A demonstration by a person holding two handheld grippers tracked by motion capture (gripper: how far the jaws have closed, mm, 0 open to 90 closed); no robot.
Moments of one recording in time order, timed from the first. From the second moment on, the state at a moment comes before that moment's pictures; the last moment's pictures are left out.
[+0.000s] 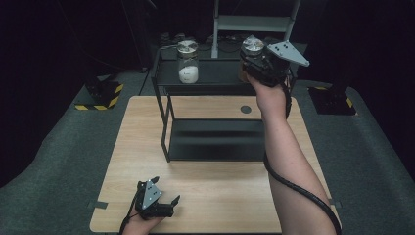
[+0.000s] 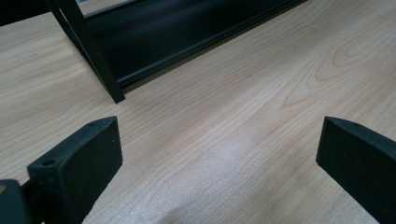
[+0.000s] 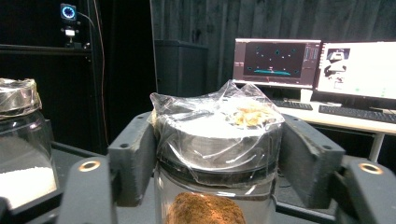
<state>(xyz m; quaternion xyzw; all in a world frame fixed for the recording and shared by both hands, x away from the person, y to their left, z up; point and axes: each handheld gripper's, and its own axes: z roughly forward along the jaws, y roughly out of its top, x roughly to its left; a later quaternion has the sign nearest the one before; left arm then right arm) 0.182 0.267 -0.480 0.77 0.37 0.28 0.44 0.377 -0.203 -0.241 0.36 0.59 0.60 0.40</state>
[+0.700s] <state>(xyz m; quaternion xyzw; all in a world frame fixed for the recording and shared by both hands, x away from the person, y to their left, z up) 0.181 0.263 -0.479 0.77 0.36 0.29 0.43 0.353 -0.213 -0.256 0.36 0.58 0.62 0.39</state>
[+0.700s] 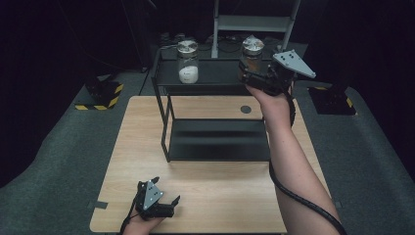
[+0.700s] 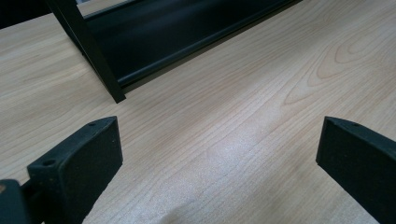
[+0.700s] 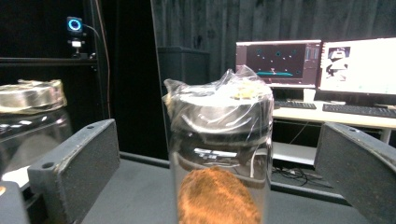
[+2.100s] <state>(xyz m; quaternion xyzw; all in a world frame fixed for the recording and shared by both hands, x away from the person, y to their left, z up) 0.181 0.260 -0.478 0.78 0.36 0.29 0.42 0.274 -0.242 -0.326 0.31 0.61 0.61 0.40</state>
